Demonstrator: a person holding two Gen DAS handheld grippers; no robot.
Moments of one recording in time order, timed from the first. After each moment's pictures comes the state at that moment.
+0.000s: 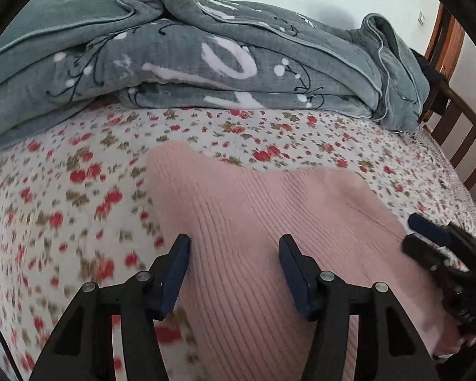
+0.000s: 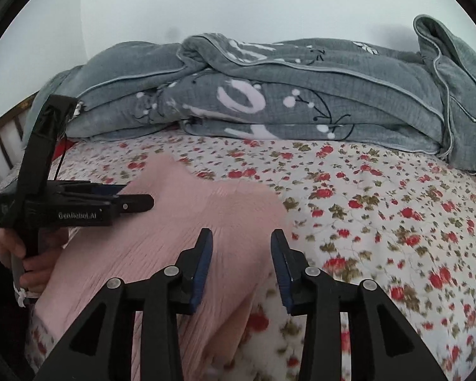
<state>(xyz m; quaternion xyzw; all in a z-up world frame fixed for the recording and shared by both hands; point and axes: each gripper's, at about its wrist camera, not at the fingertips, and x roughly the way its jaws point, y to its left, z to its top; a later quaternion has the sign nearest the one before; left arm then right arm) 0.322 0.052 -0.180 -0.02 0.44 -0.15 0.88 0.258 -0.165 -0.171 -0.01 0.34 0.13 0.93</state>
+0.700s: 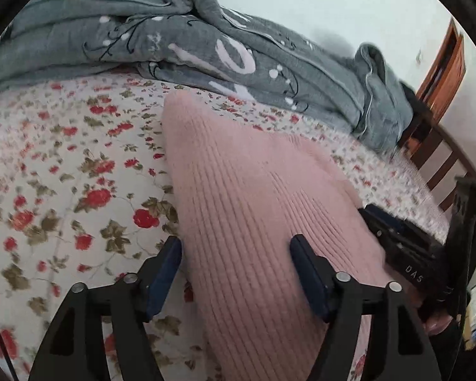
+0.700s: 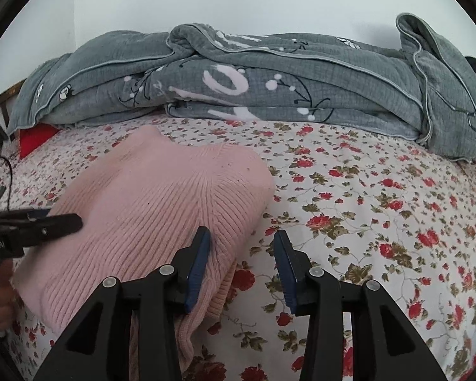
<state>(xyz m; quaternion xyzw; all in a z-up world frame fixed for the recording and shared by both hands) 0.244 0.074 -0.207 -0.12 0.41 -0.16 0.89 0.242 -0.170 -0.199 -0.01 0.33 0.09 0.94</state>
